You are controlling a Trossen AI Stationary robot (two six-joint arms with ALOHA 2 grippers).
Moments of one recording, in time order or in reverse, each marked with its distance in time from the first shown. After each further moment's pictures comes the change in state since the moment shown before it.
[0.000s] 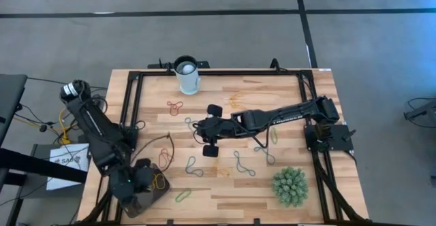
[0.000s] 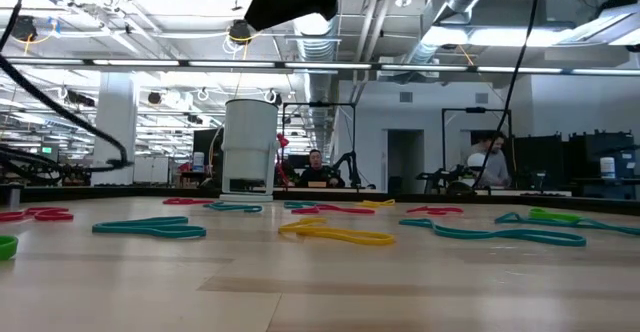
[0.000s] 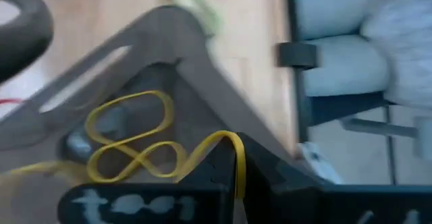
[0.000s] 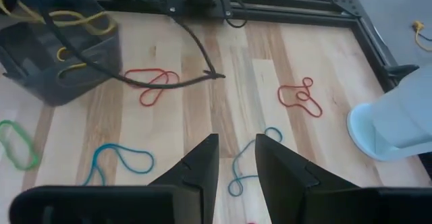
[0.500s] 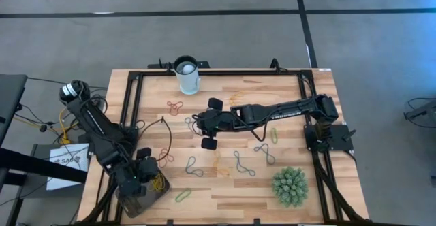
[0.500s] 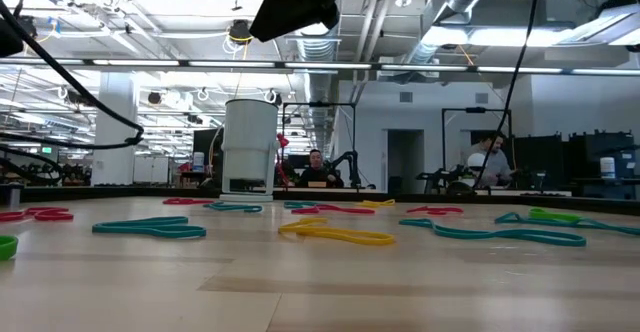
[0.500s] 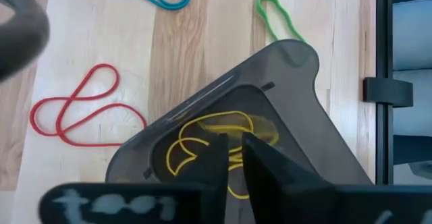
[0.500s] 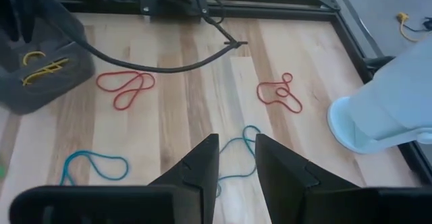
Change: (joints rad) left arm 0.050 0.000 -0.002 -0.124 -0.137 -0.042; right arm -0.048 0.000 0.000 0.000 0.000 -0.002
